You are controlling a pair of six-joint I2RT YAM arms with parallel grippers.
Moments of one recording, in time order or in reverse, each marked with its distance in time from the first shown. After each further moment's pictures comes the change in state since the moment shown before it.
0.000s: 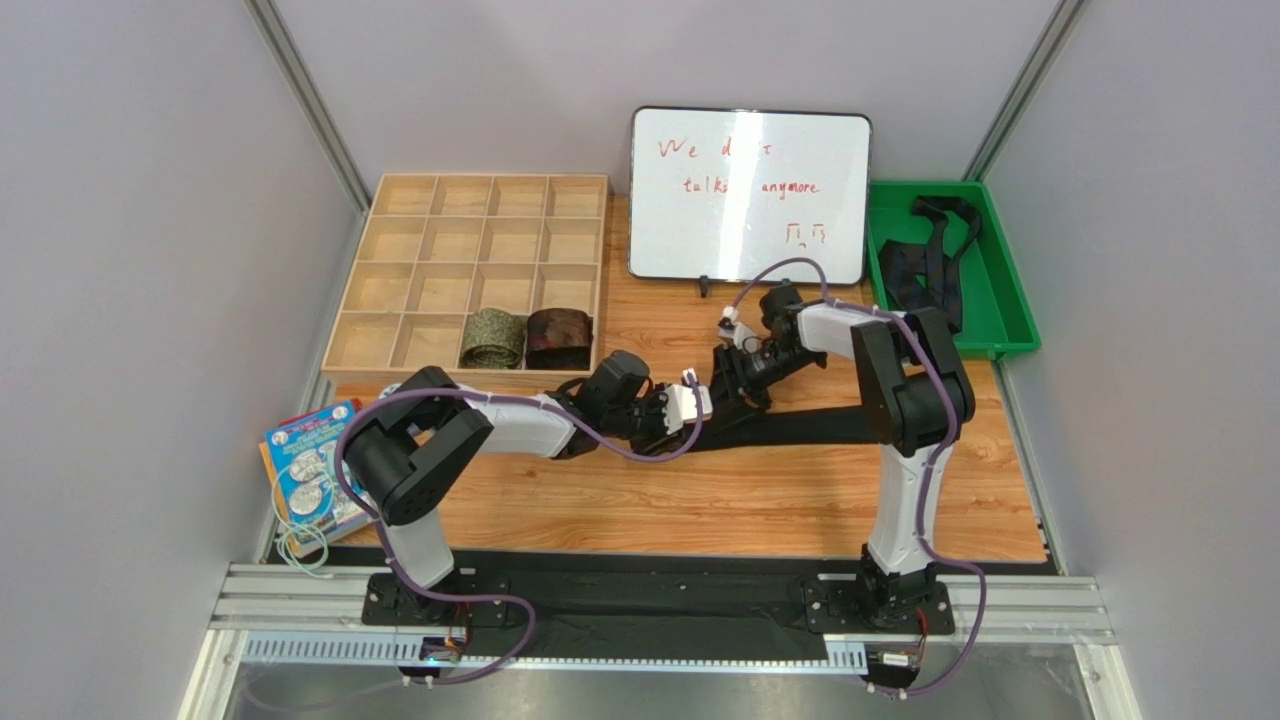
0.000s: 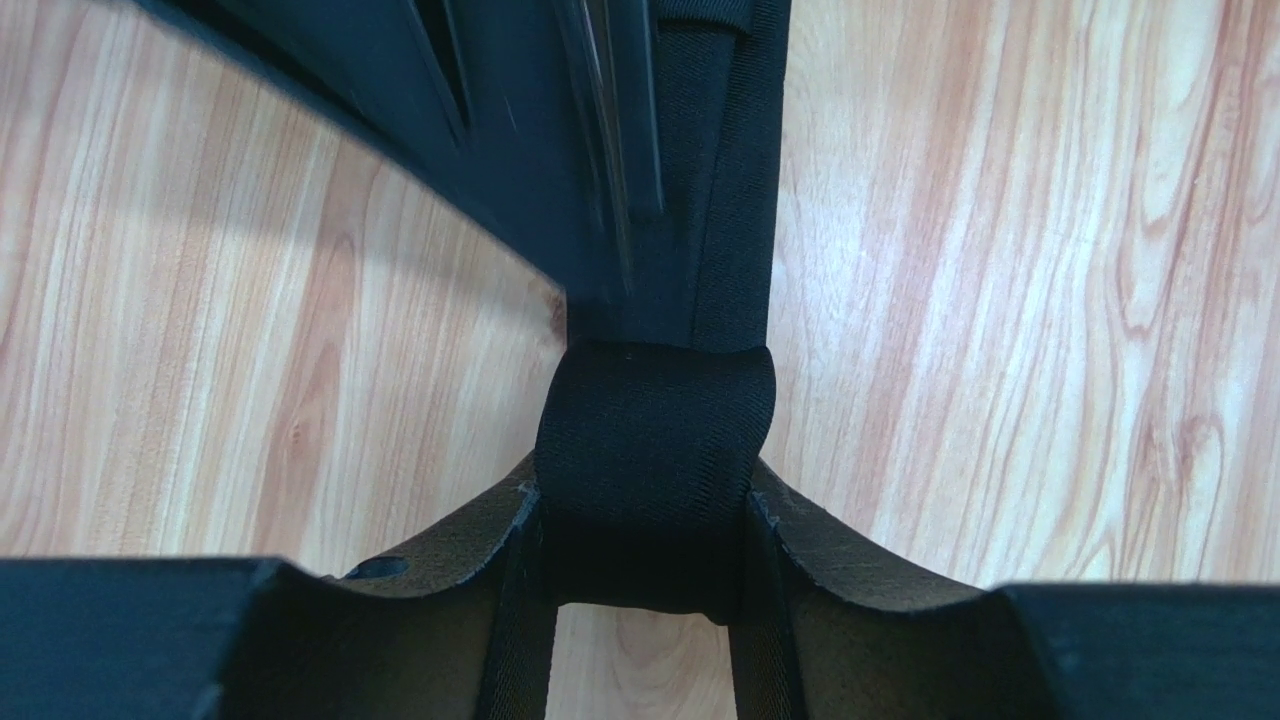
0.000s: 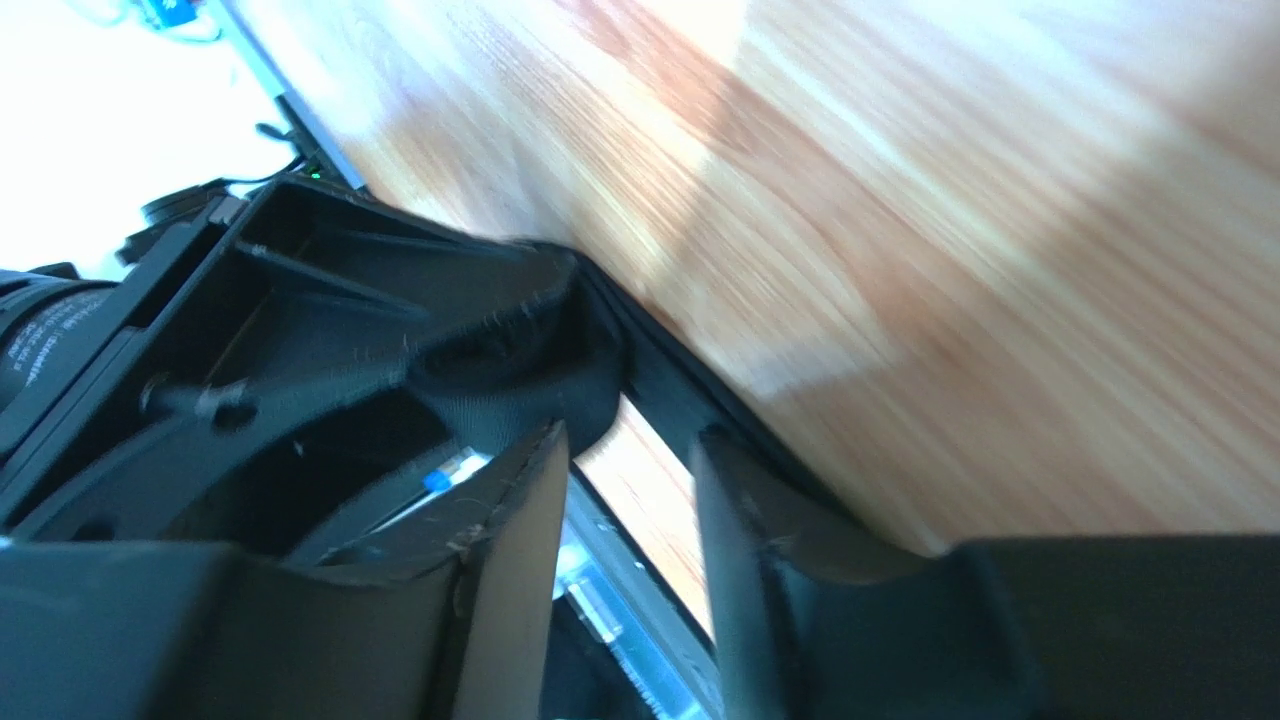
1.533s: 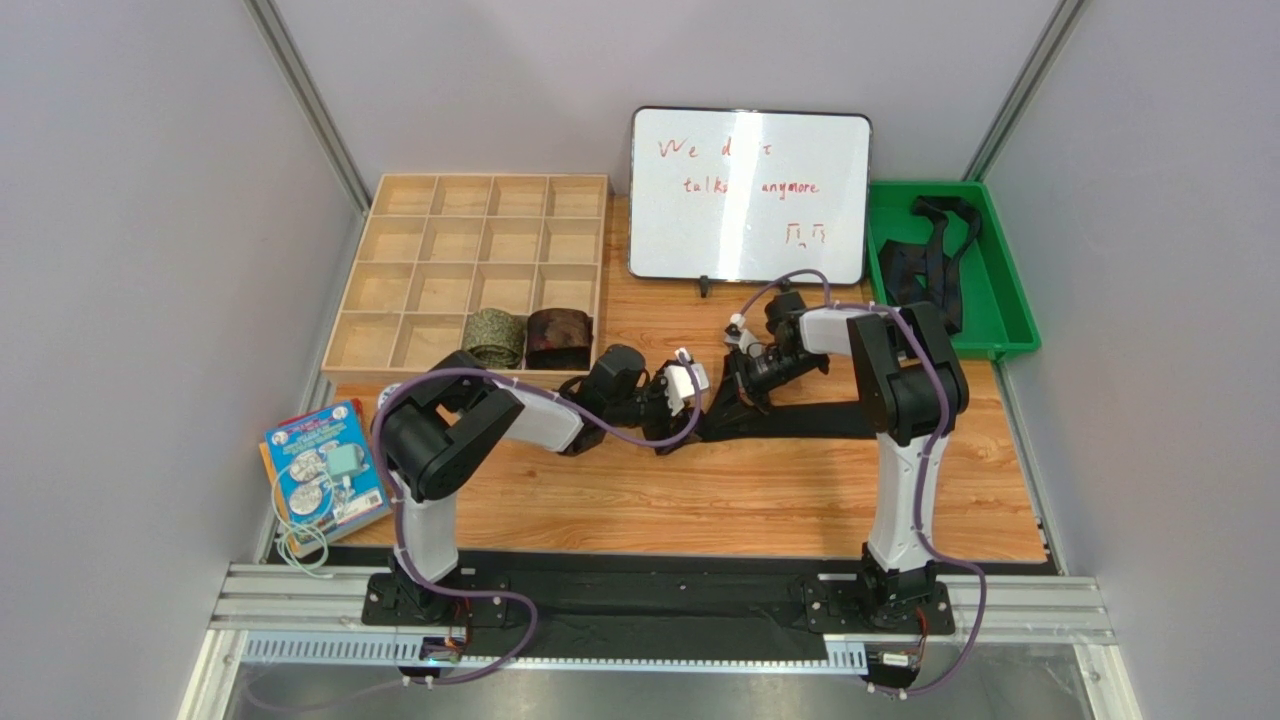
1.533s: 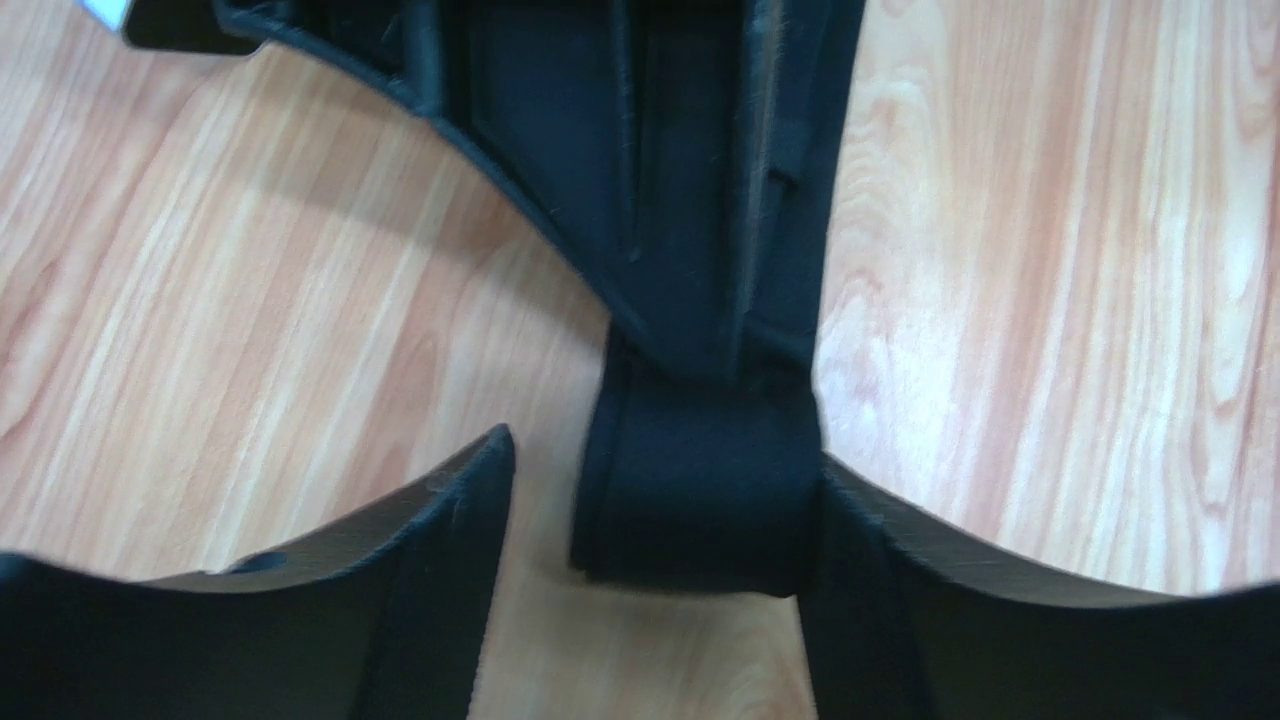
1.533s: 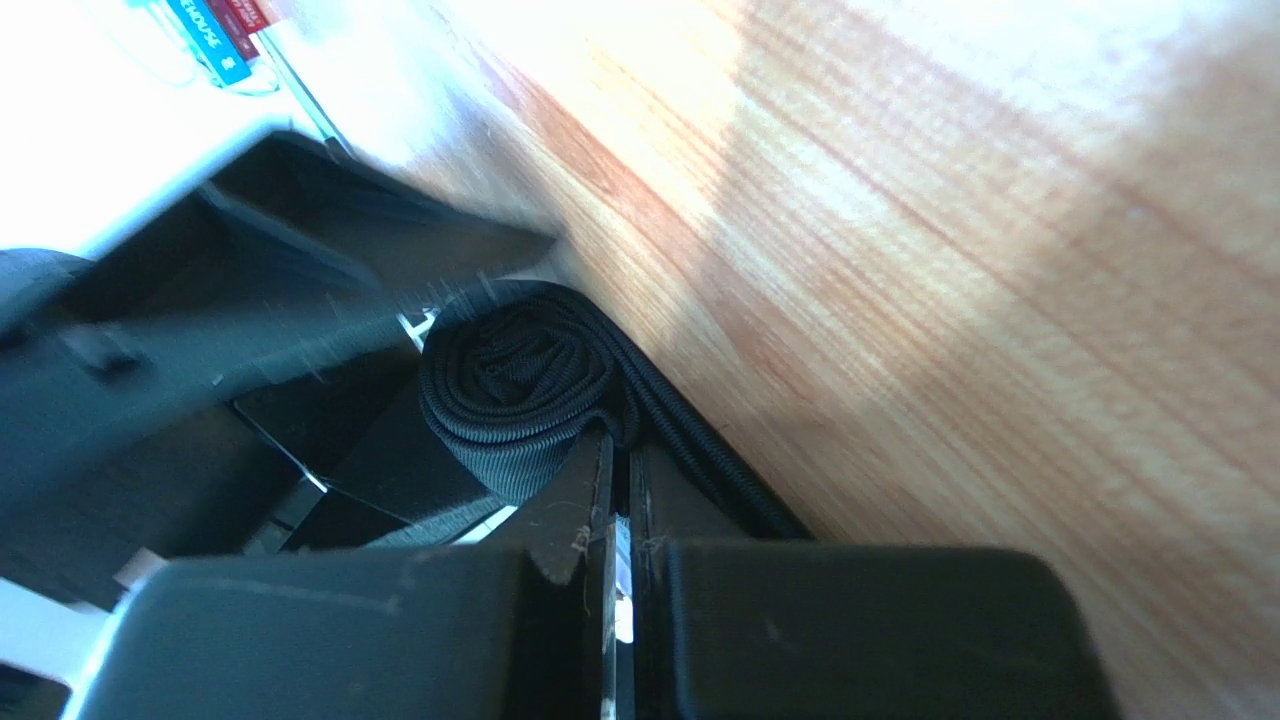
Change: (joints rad) left arm 0.043 0.129 0.021 0.262 0.066 -0.157; right arm -0.042 0.053 -0.006 0.034 -0.024 0.056
